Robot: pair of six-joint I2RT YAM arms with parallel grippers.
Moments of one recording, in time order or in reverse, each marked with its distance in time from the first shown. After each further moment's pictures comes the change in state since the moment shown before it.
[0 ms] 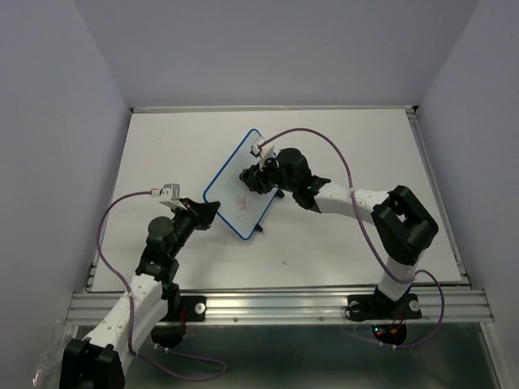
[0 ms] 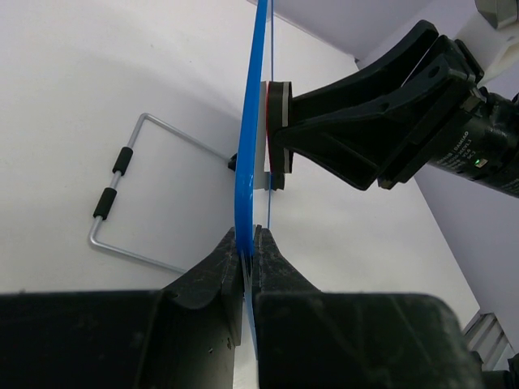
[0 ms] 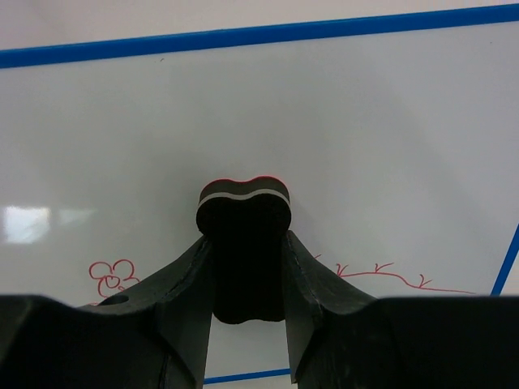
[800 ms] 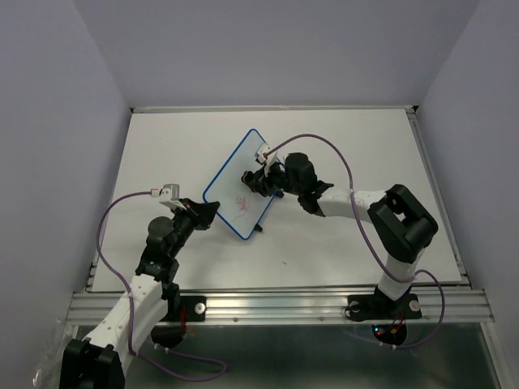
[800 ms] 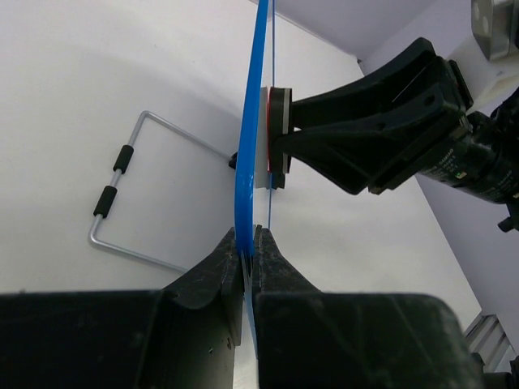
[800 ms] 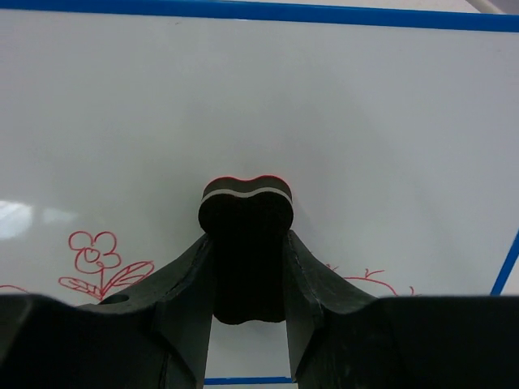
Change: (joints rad) left arm -0.001 -0.001 0.000 -0.002 -0.004 0.000; right arm -0.052 0.032 -0.056 0.141 -0.167 -0.071
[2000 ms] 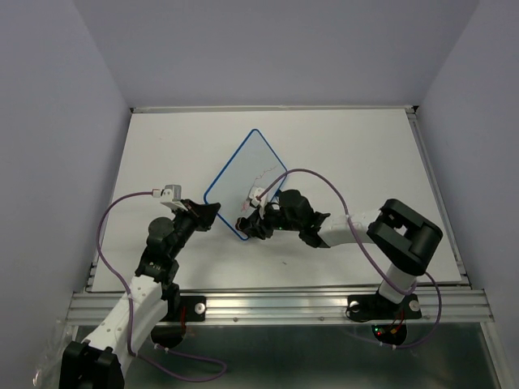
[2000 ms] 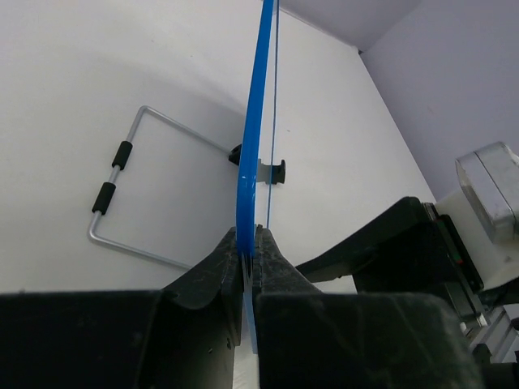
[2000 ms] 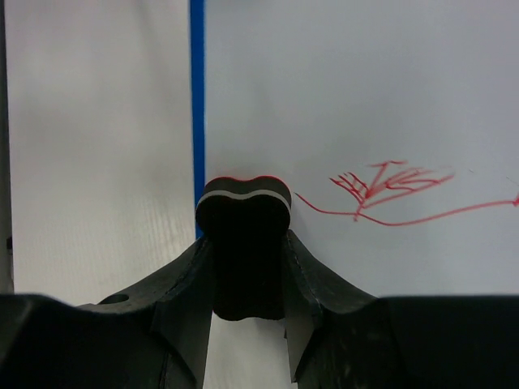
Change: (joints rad) left arm -0.007 -0.020 0.000 -0.029 0.003 0.023; right arm 0.233 -0.093 -0.283 0.113 0.006 0.026
